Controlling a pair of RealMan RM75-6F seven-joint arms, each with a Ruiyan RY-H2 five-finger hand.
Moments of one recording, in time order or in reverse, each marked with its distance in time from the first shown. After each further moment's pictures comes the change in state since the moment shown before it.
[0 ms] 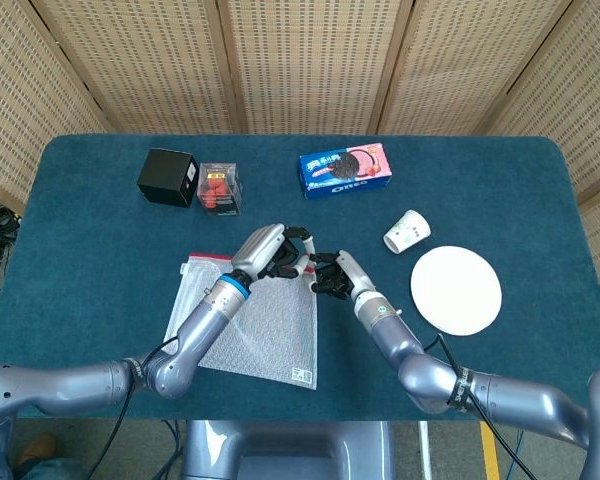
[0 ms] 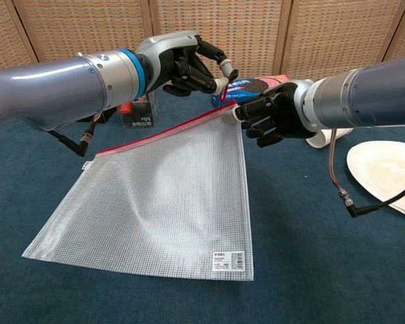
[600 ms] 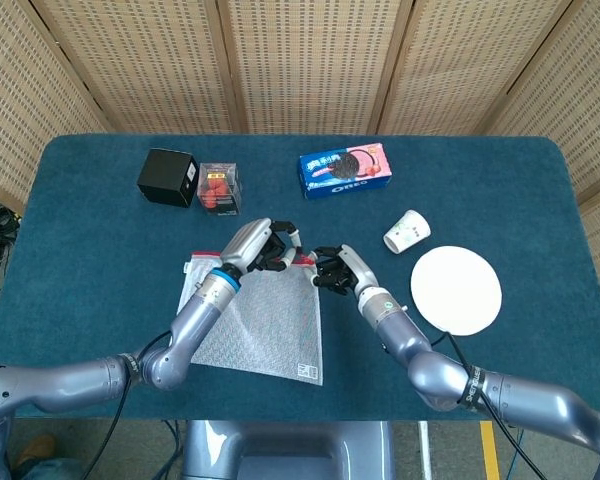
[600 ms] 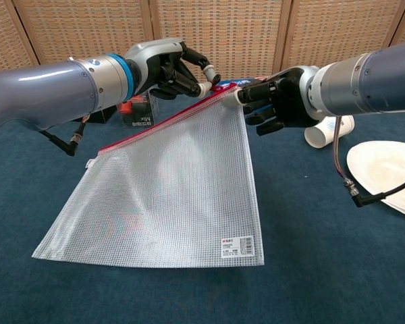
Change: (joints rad) left arm 0.007 0.003 0.005 0.058 -0.026 -0.020 -0.011; right arm -0.026 0.043 0.029 -0.023 -0.036 -0.048 0.077
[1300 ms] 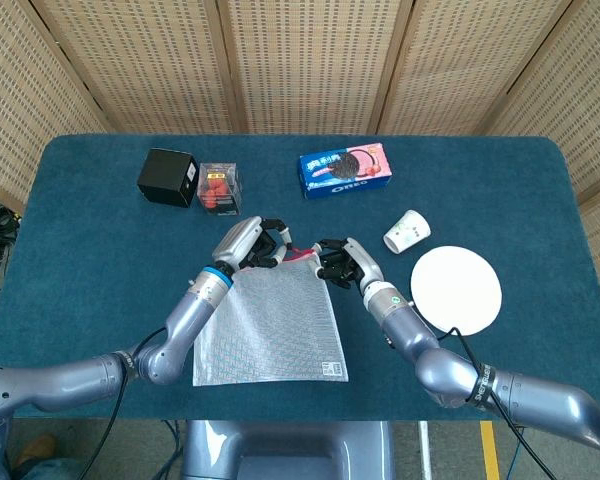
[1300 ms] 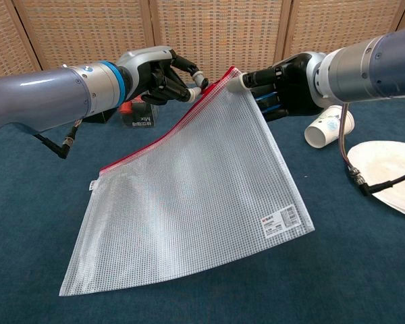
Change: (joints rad) left arm 0.018 -0.001 0.006 0.053 0.006 -0.034 -0.041; right arm -0.008 0.040 0.018 -0.017 -0.015 -0.014 0.064
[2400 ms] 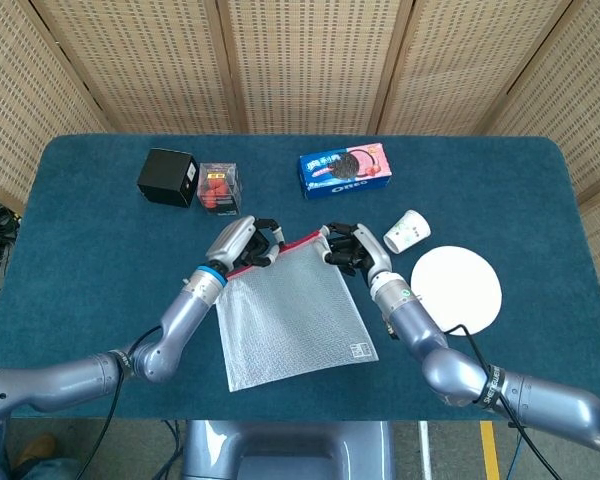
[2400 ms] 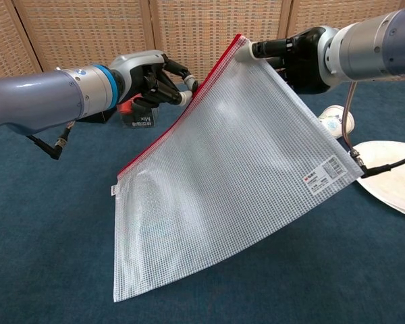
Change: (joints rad) left arm 0.013 0.008 0.004 0.022 0.002 -0.020 -0.012; right arm -0.036 0.022 0.051 -0.024 -0.061 0.036 0.099
